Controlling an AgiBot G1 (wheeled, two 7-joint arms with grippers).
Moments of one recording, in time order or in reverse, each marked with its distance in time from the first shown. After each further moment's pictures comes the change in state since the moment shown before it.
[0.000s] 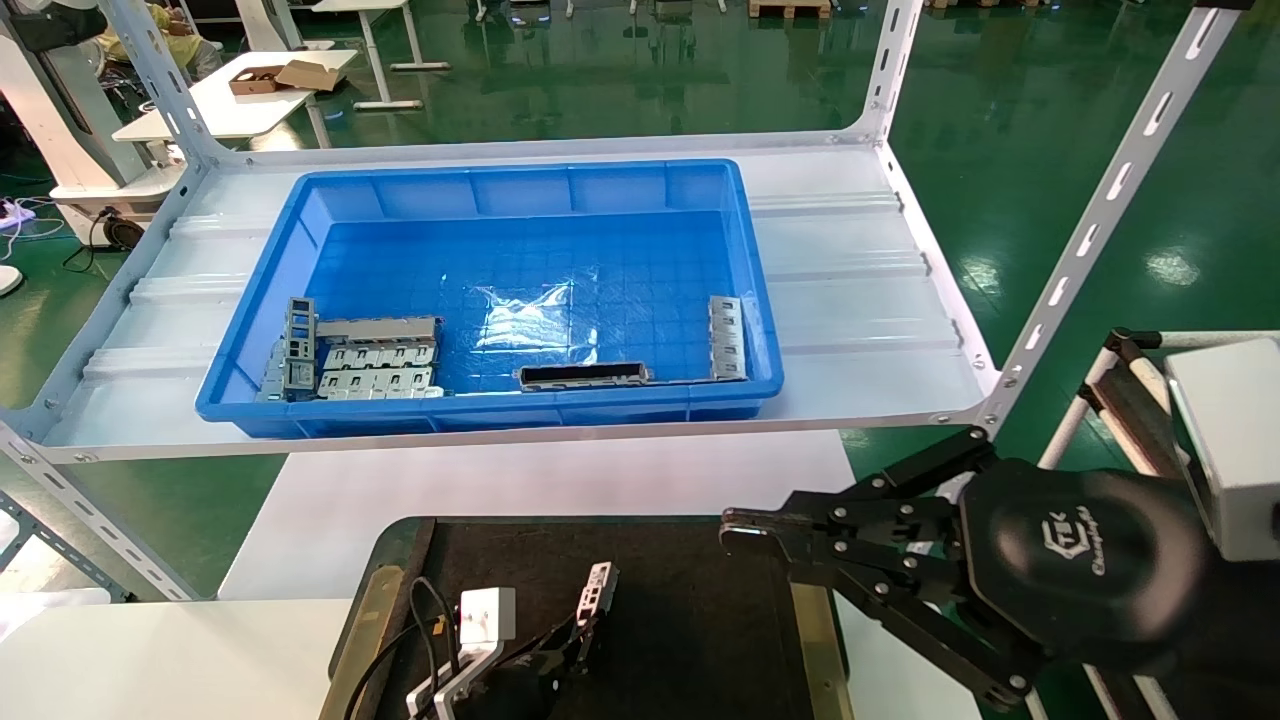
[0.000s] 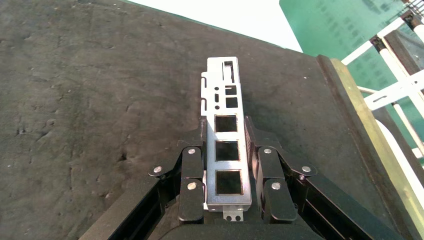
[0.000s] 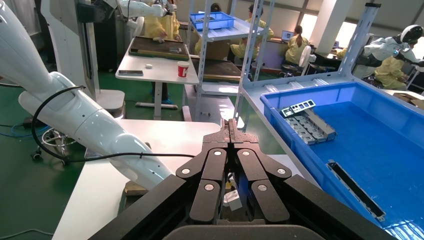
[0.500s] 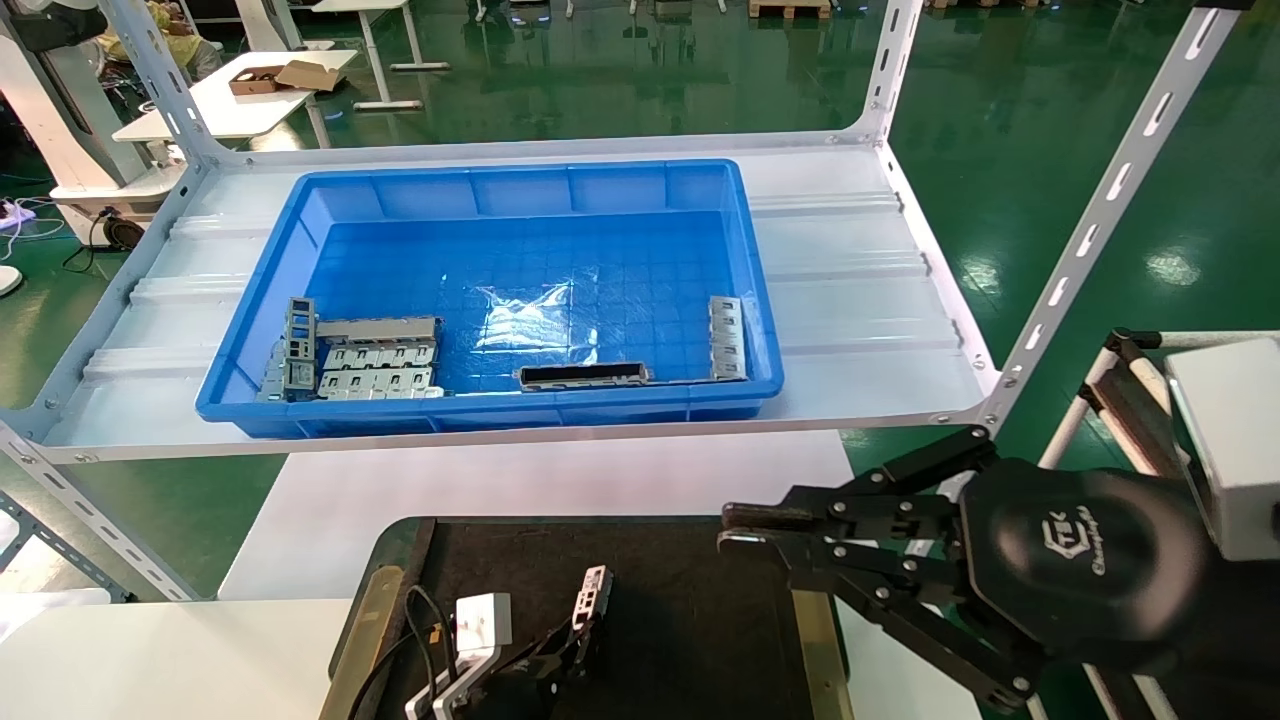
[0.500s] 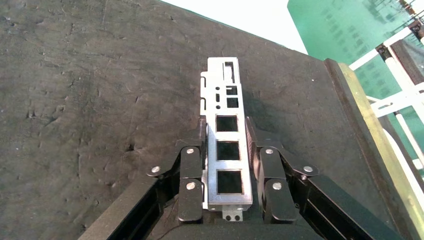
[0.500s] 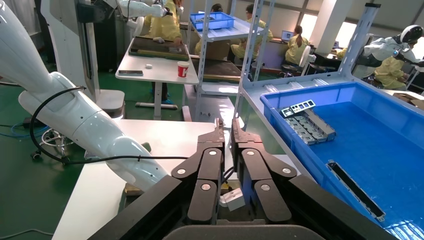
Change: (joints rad) left arm -0.009 0.004 0.057 -0.001 -0.038 -0.066 -0.034; right arm 0.000 0.000 -0.001 0.000 0.001 0.000 0.000
